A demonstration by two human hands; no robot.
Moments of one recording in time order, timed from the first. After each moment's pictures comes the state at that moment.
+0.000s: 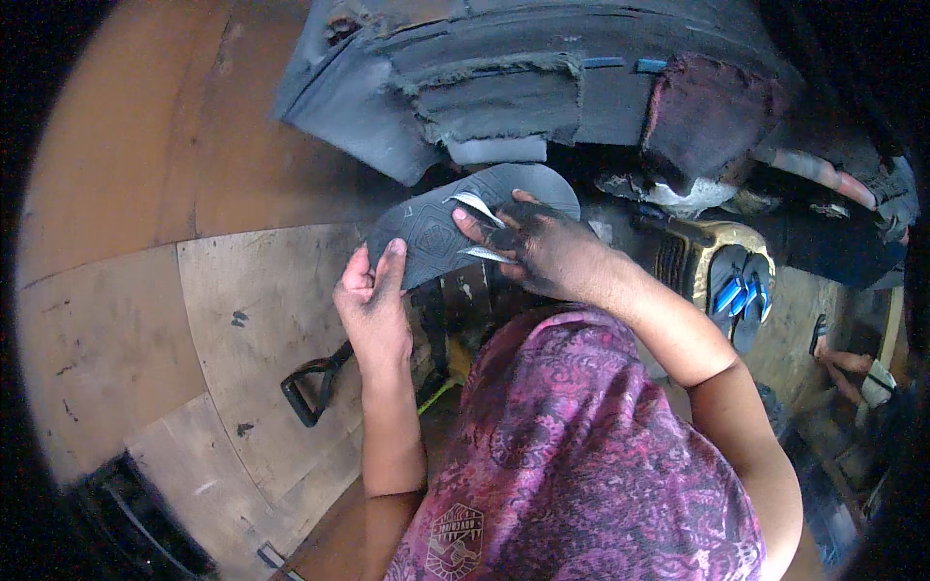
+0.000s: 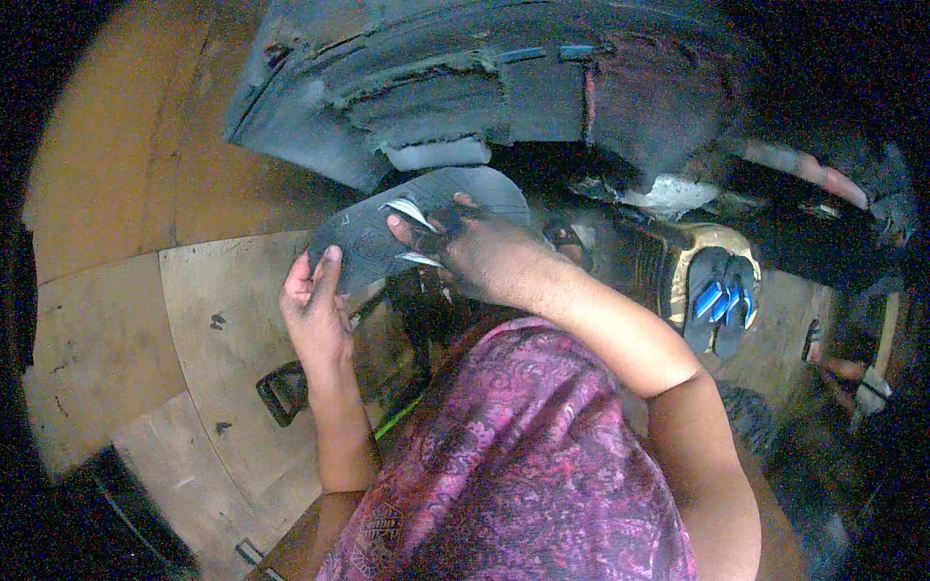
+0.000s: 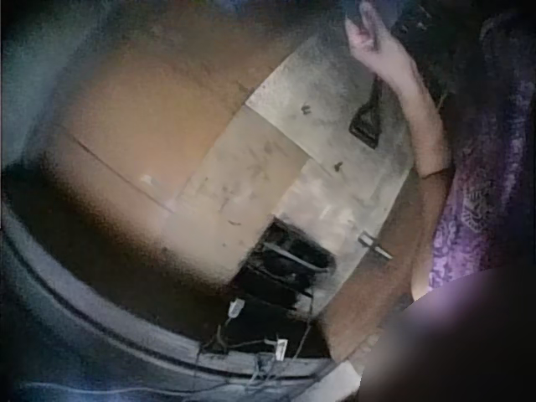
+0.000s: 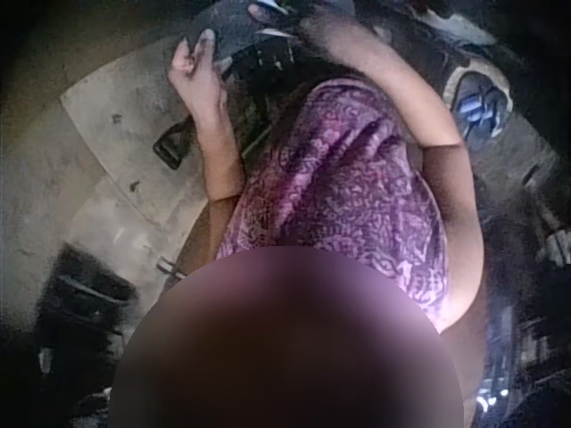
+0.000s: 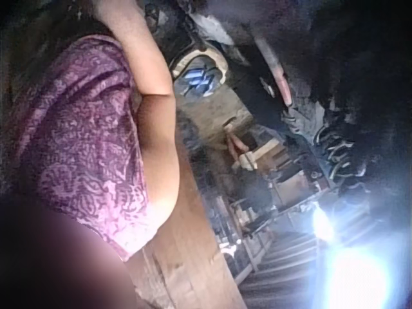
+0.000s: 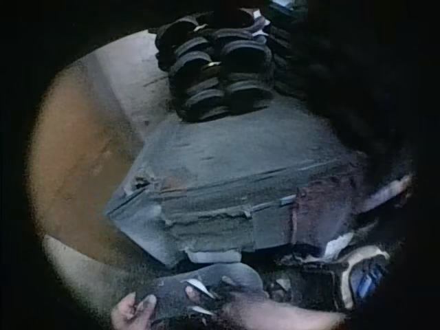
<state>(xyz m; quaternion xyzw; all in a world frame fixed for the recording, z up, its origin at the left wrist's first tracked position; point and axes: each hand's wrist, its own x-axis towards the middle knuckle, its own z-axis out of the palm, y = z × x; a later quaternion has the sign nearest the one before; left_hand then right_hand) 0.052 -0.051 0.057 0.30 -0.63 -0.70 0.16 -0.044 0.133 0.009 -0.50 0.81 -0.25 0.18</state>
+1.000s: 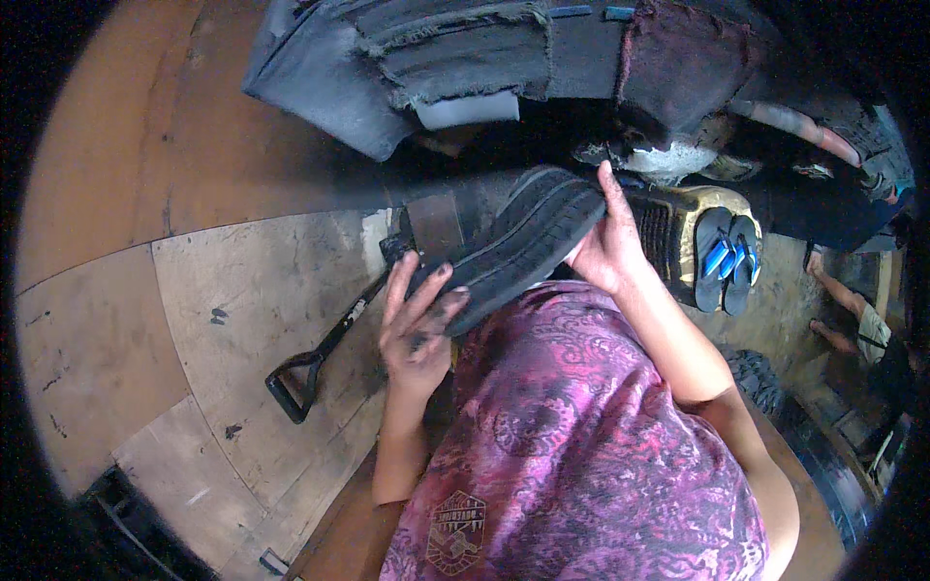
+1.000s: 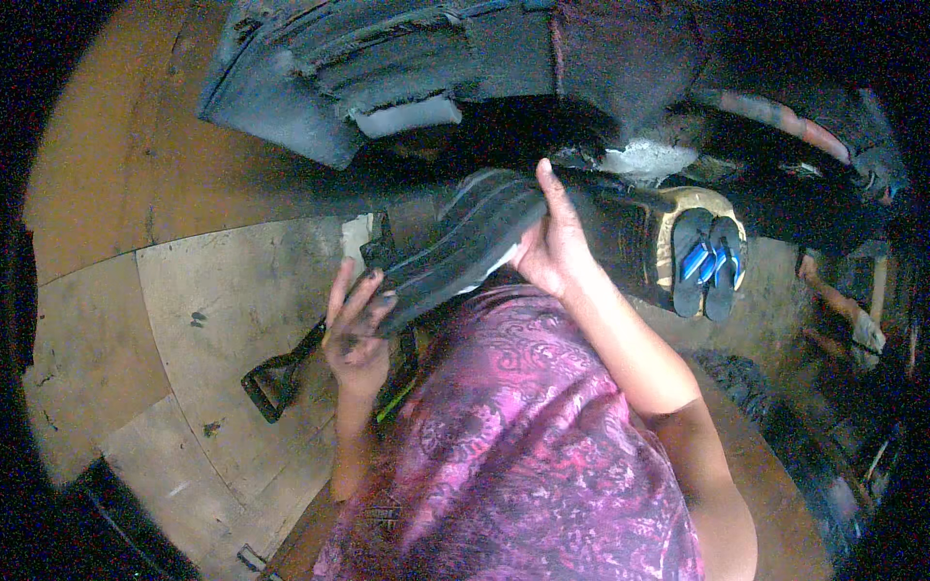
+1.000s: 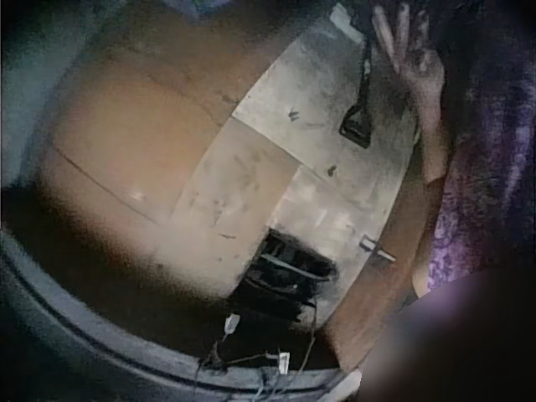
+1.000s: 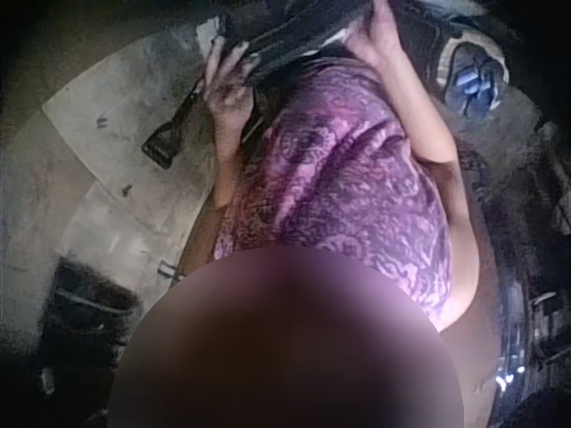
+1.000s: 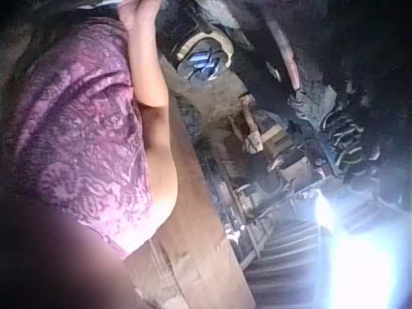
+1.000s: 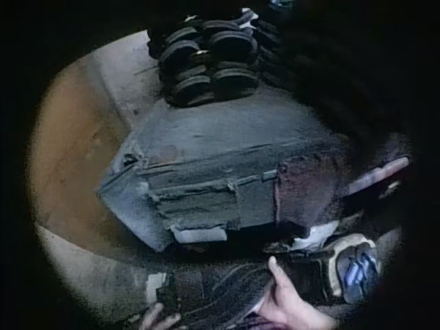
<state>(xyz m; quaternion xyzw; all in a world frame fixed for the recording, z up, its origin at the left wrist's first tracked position) 0.124 -0.038 0.019 -0.08 -0.89 -0.42 0.14 -0.002 0.188 -0.028 0.23 0.14 -0.90 0.35</state>
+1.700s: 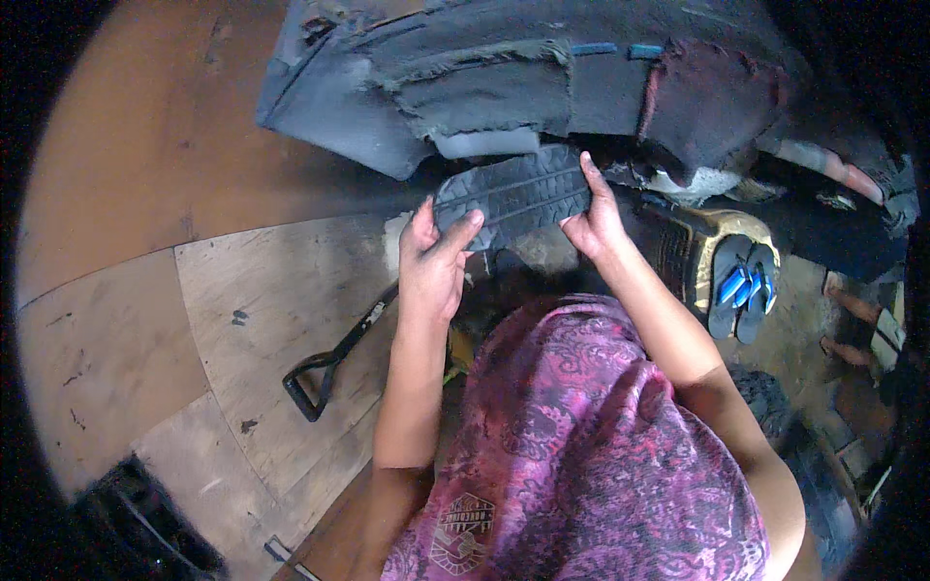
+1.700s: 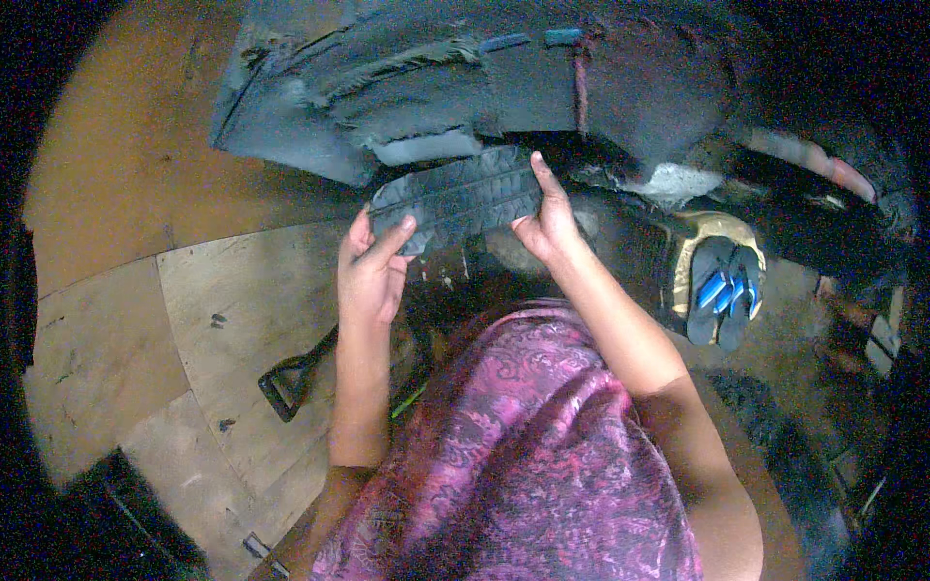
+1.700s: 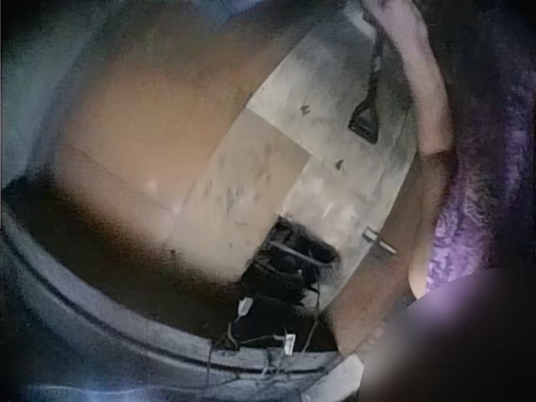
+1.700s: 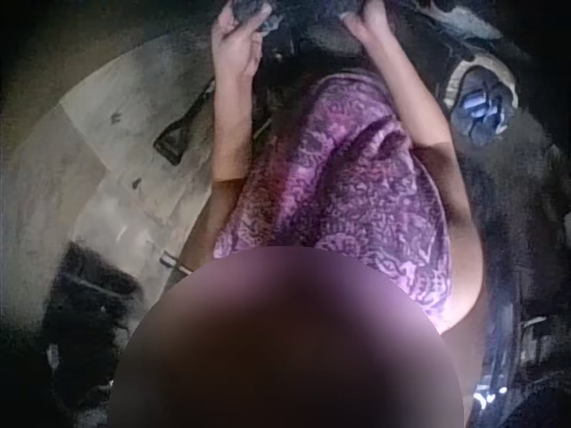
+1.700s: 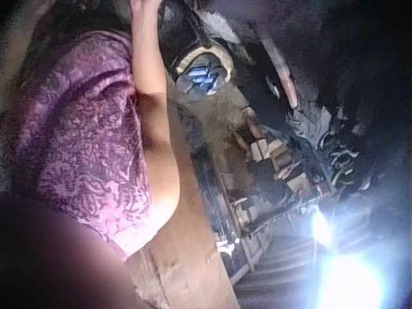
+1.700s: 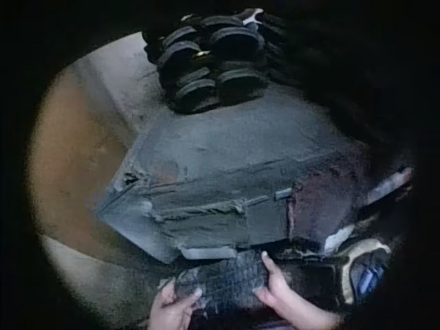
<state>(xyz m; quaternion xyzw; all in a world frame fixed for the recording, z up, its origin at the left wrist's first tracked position) 0.015 -0.015 0.024 0.22 -0.52 -0.82 0.00 -0.059 0.153 -0.100 0.23 0.13 -0.92 0.28</state>
